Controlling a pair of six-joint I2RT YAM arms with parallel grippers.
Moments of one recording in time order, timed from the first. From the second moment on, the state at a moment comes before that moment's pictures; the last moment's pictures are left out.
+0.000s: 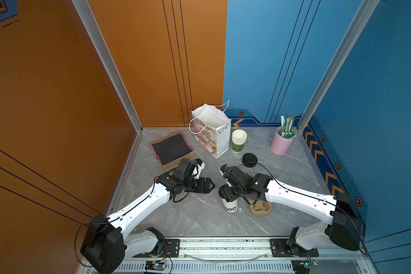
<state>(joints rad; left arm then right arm) -0.56 1.20 0.83 -0.53 0.34 -0.49 0.98 1.42 1.05 -0.64 0.13 0.38</state>
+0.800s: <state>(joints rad) -0.57 1.26 0.89 -0.51 0.41 -0.48 1.05 1.17 0.65 -0.16 0.20 0.26</state>
